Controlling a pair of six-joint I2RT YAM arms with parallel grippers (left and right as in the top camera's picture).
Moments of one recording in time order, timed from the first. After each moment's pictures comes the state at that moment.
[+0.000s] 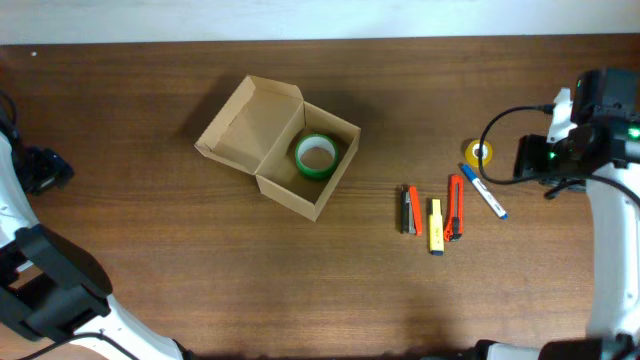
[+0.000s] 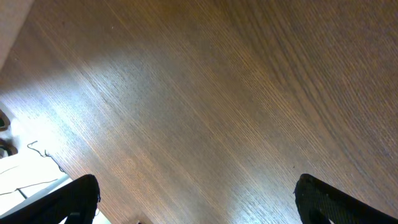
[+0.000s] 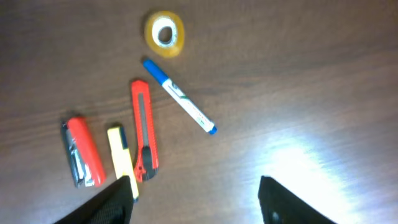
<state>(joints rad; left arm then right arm) 0.59 1.99 1.91 -1.40 -0.31 -0.23 -0.25 1.52 1.48 -1.20 0.02 0.00</state>
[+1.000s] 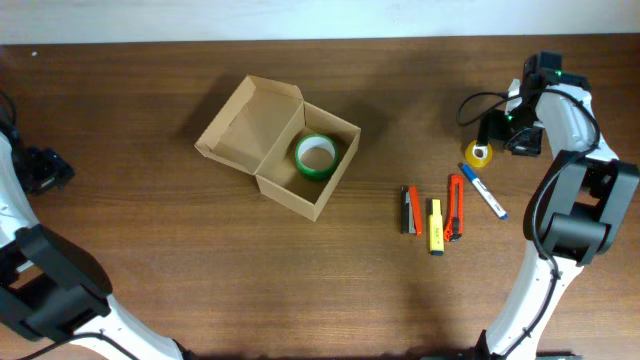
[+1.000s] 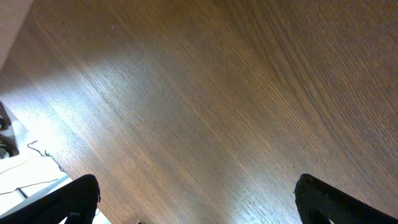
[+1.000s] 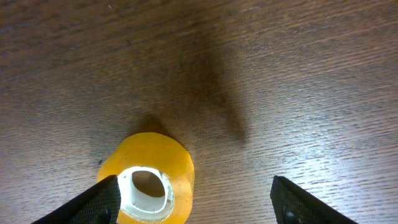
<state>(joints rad) 0.59 1.99 1.91 -1.40 -0.31 -0.23 -0.26 2.28 1.86 -1.04 -0.05 0.01</state>
